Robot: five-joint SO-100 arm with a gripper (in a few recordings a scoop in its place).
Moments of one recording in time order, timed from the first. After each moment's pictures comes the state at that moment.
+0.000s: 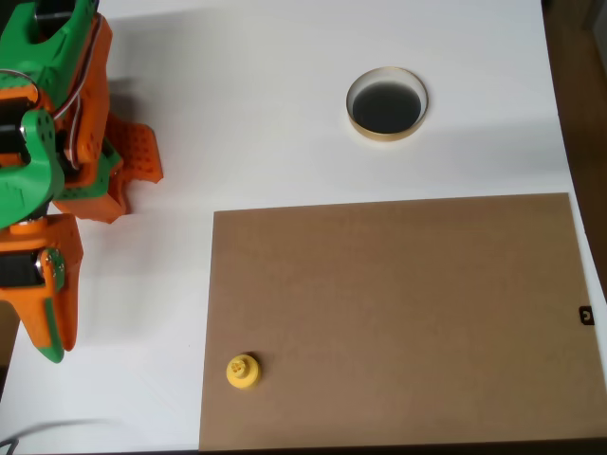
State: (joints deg) arm 41.4 188.6 170.7 57.7 -1.2
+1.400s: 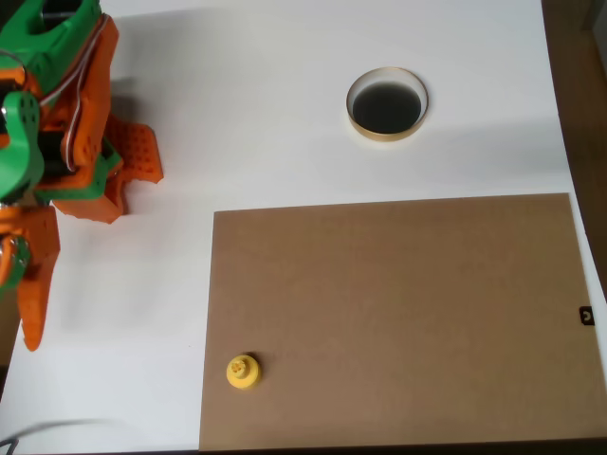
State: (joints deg) arm 44.4 187.6 161.4 59.8 2.6
